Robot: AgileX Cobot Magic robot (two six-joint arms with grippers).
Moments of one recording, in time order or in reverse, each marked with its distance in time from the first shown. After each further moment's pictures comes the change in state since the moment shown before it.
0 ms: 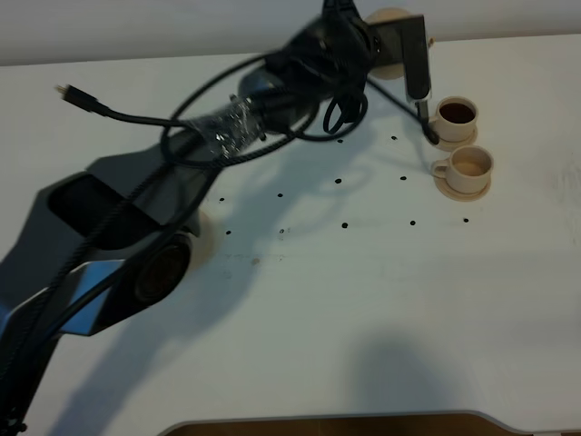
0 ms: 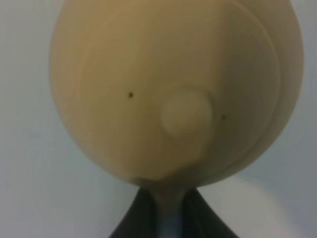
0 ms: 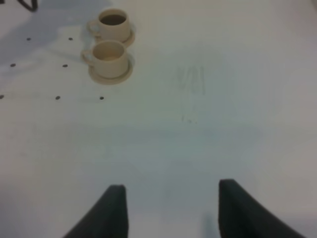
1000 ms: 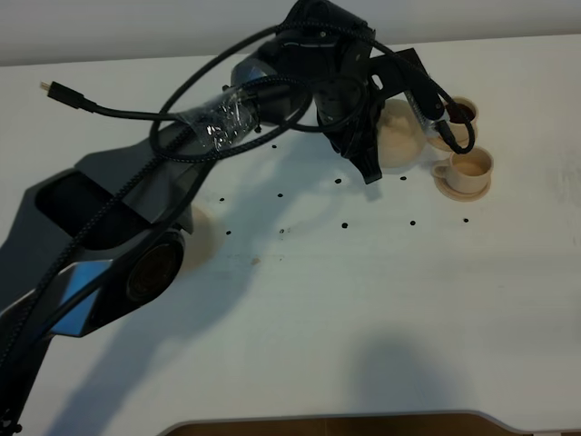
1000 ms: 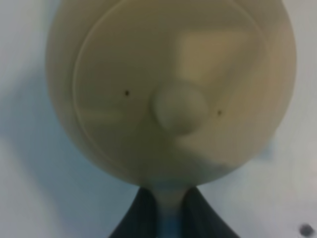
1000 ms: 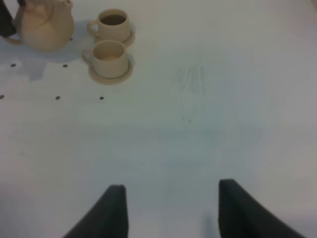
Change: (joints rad) left arm 0.000 -0.025 -0.002 -0.487 0.388 0.057; right arm 0.000 0.000 0.000 0.000 0.000 0.000
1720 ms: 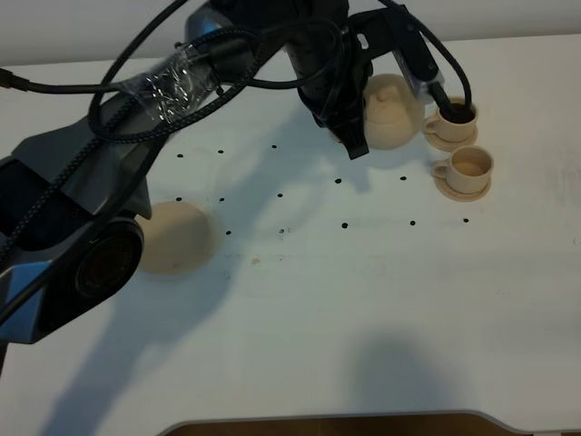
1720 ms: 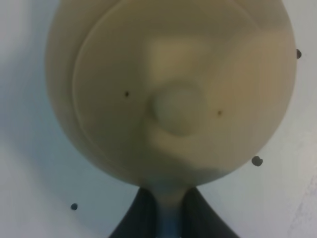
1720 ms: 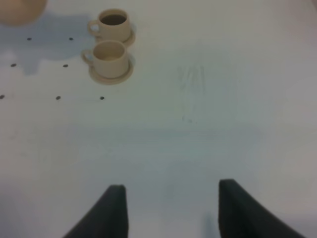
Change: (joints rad) left arm 0.020 -0.131 0.000 -0.057 0.149 0.035; right arm 0.000 0.000 0.000 0.001 0.000 0.000
